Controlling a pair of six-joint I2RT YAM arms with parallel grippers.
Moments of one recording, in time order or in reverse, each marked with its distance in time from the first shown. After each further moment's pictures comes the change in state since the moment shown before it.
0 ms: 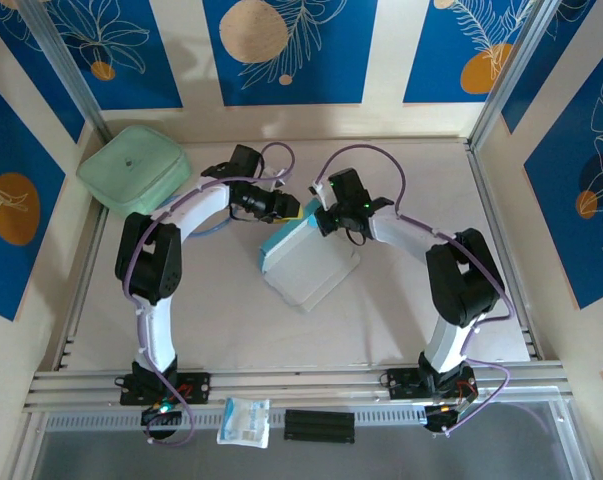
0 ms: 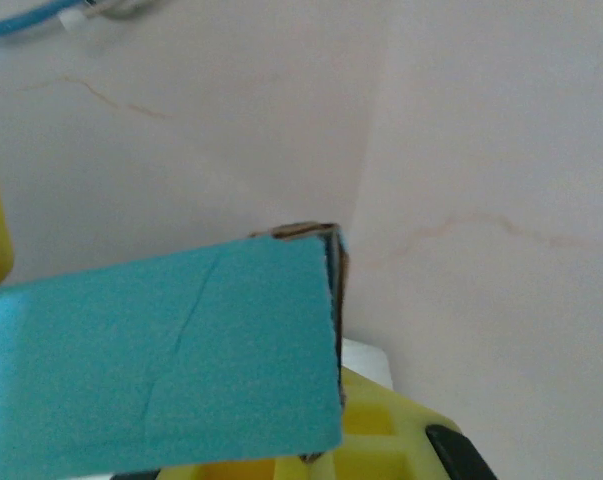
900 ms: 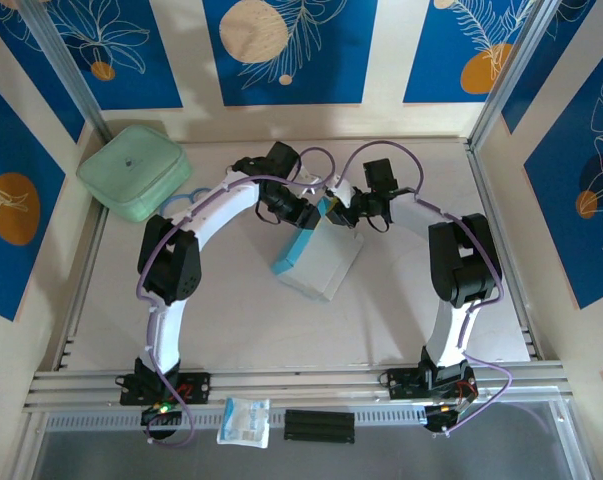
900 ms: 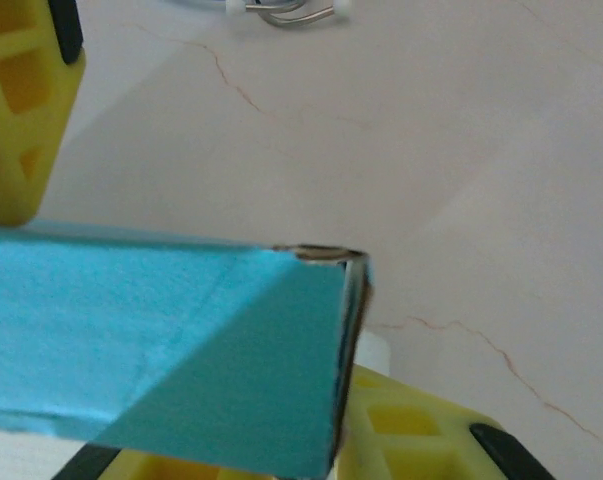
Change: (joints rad) left arm -0.162 0.082 0.262 -0.278 -0.344 0.277; right arm -0.241 0.126 0.043 0.073 -0.544 -0.613
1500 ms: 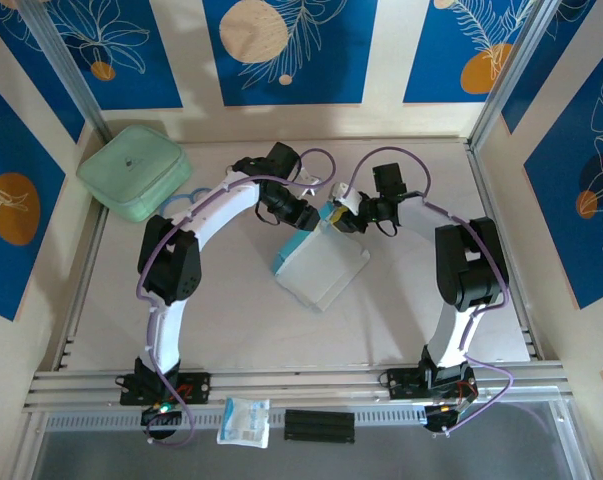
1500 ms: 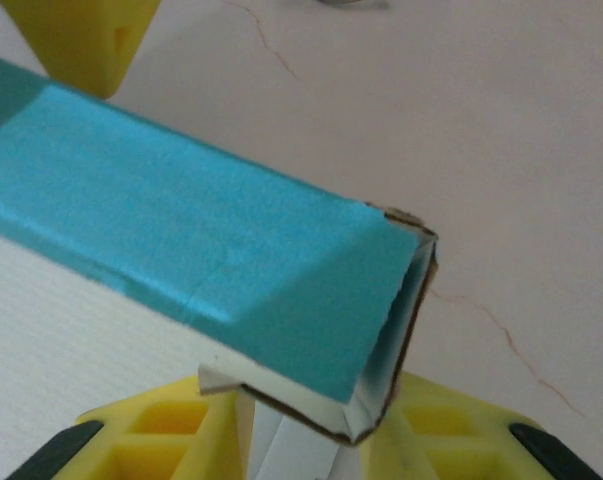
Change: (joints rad) left arm -0.014 0.000 0.004 -0.026 -0.018 0.021; right arm -0.042 -0.040 -0.063 -0.025 -0.042 -0.201
